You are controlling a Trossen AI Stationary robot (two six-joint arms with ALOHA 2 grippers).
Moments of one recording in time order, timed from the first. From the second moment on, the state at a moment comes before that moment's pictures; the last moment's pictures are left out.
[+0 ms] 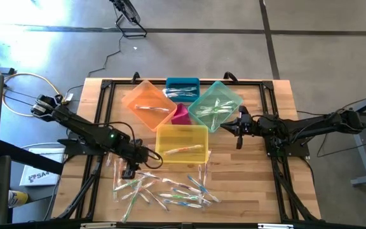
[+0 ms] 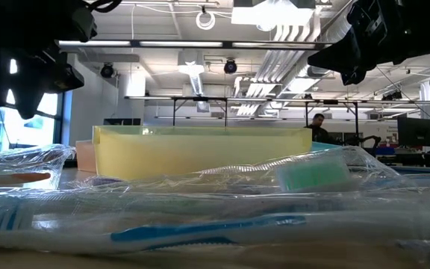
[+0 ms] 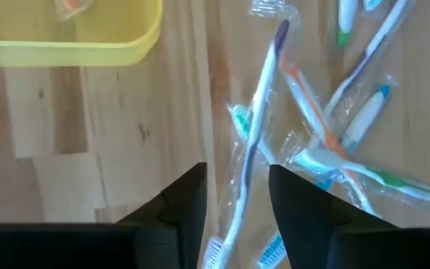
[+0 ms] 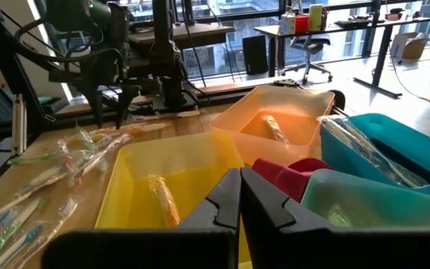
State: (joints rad) left arm -0.39 1.23 0.79 -0.67 0.10 -0.37; right arm 0.01 0.75 0.25 0.39 0.18 0.13
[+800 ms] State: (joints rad) left arm -0.44 1.23 0.74 -0.65 0.12 -0.35; right arm 0.01 0.75 0.25 0.37 0.18 0.13
